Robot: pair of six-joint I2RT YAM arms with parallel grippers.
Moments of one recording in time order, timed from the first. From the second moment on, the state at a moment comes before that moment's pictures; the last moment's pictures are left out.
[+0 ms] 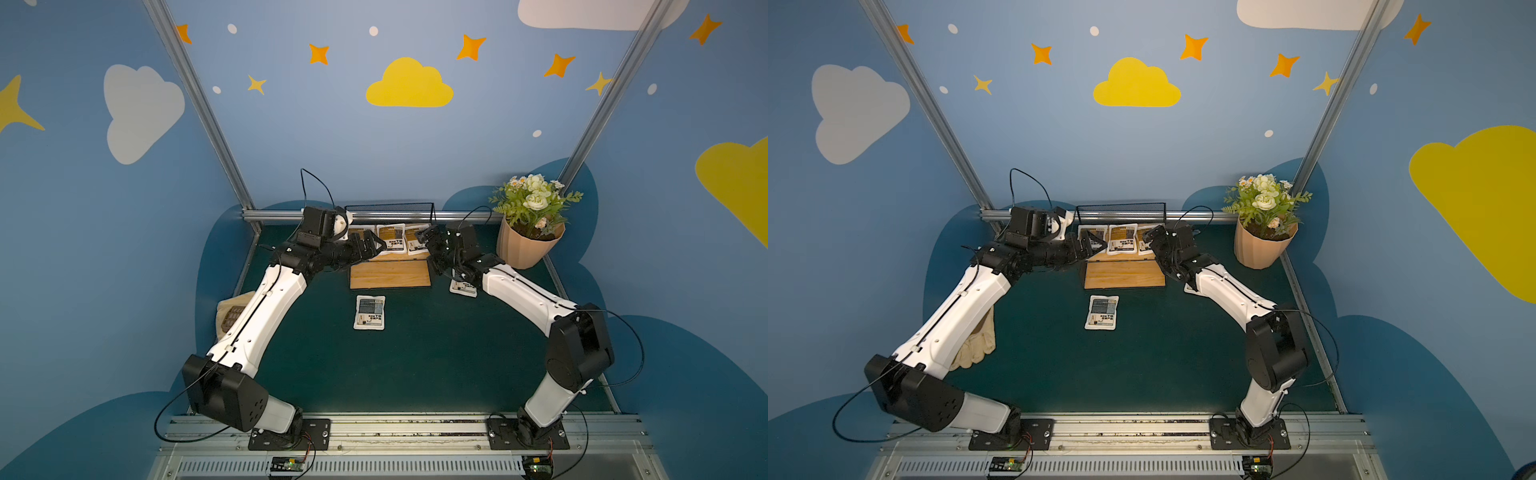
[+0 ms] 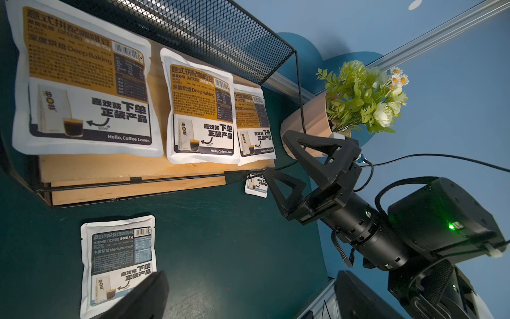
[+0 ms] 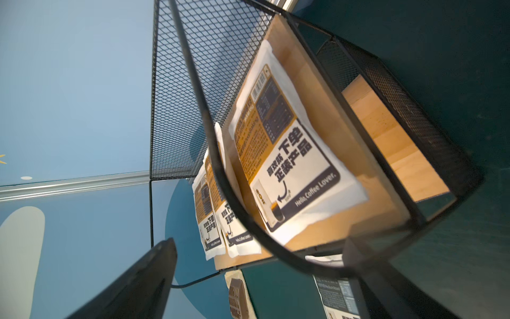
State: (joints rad) left arm -0.30 1.46 1.51 -0.70 0.46 -0.64; right arm 0.55 1.72 1.36 -0.16 -0.07 1.29
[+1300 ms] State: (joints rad) left arm -0.30 1.16 0.74 -0.59 0.25 -0.68; right arm 0.74 1.33 0.72 -0.14 -0.18 1.16
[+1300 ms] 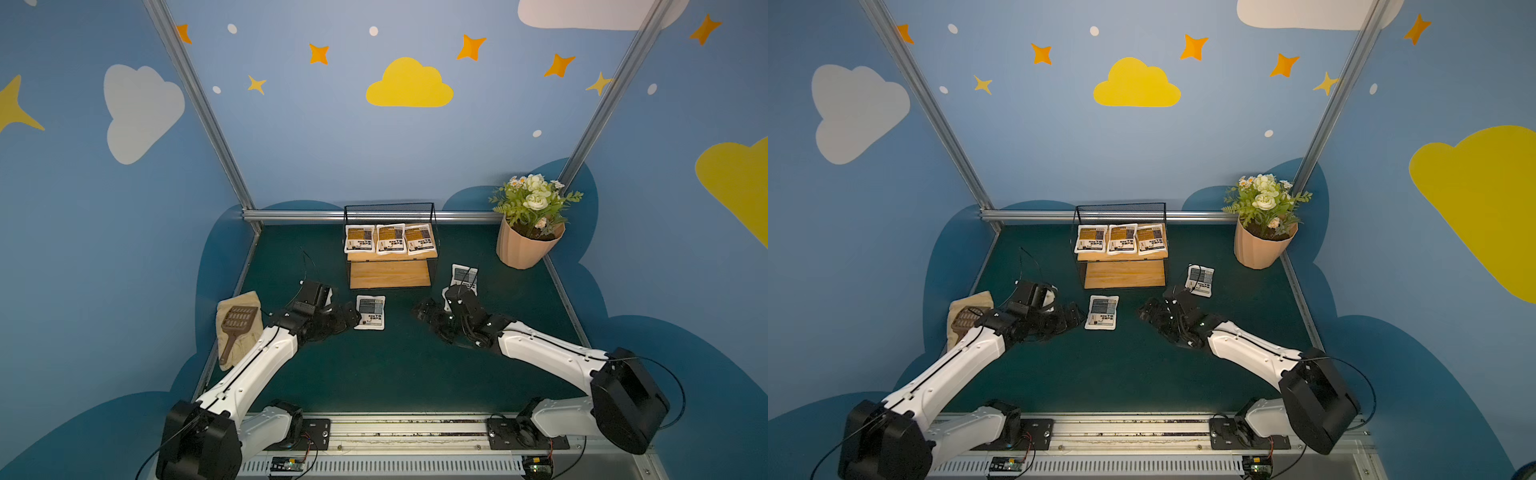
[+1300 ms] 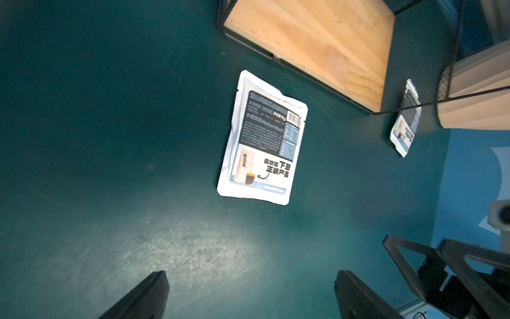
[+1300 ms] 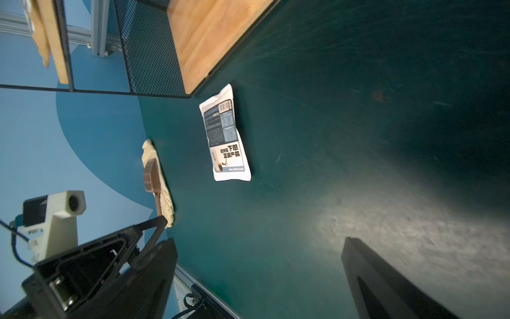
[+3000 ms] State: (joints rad) left arm -0.54 1.40 0.83 -0.39 0.03 -0.68; right arm 0.49 1.55 0.71 -0.04 -0.51 0.98
